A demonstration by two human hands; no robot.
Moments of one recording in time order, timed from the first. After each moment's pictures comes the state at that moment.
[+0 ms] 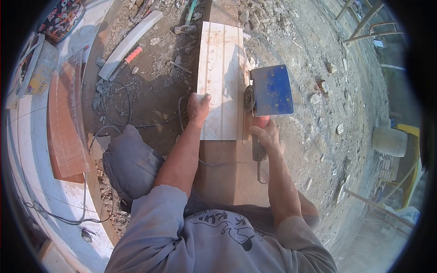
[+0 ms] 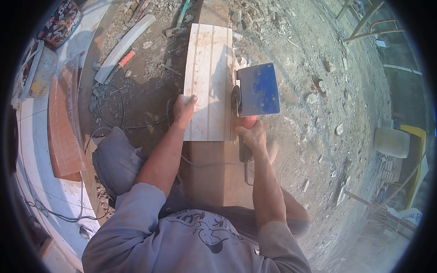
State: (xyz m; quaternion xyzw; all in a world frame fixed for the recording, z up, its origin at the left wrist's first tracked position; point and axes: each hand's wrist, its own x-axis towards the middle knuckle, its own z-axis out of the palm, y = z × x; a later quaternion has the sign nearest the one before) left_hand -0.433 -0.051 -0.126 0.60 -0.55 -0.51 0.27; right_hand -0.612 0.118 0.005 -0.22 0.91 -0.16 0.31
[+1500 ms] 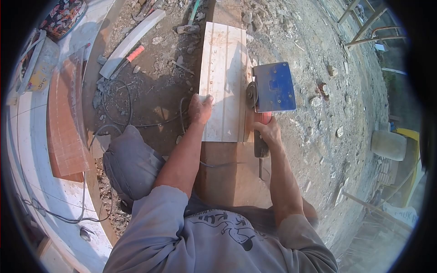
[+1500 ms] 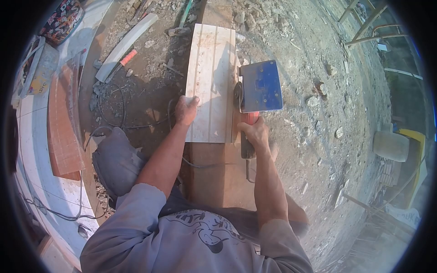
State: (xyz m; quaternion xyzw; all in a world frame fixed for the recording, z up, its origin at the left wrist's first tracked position) left_hand -0.435 -0.049 -0.131 0.61 -0.57 -0.48 0.26; right_hand -0.625 0.102 0.002 -0.23 0.90 -0.19 0.31
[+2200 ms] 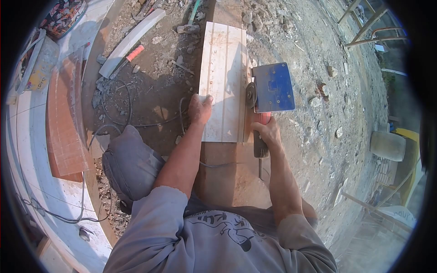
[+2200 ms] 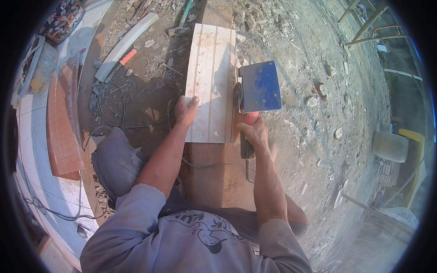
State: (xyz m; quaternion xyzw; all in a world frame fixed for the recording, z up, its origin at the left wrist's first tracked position) left_hand -0.437 -0.049 -0.133 0.63 -0.57 -0.47 0.25; right_hand -0.624 0.099 0.004 -0.22 0.90 -0.18 0.32
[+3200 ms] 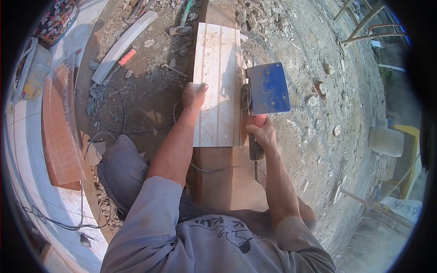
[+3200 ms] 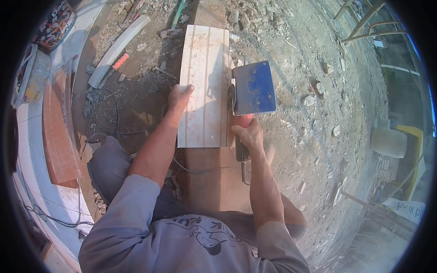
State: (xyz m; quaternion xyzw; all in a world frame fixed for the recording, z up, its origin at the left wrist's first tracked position) left_hand -0.456 -0.109 -0.134 0.59 -0.57 -0.52 0.25; right_hand -0.625 0.097 -0.001 -0.22 0.91 -0.17 0.31
